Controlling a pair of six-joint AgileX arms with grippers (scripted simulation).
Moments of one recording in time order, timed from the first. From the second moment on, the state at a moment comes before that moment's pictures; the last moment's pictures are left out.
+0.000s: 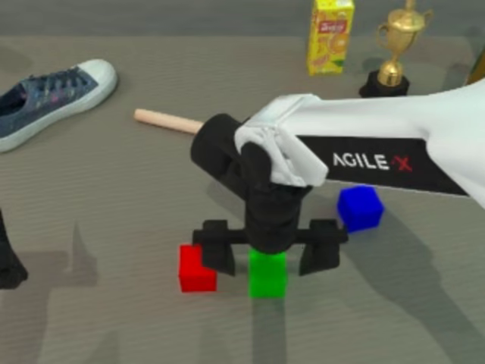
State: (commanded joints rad) left arm 0.02 0.00 0.00 0.00 0.00 0.00; right arm 0.81 2.21 1.58 -0.93 0.01 0.82
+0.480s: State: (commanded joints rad) left arm 0.02 0.00 0.00 0.00 0.00 0.00; right arm 0.81 2.20 1.59 -0.95 0.01 0.82
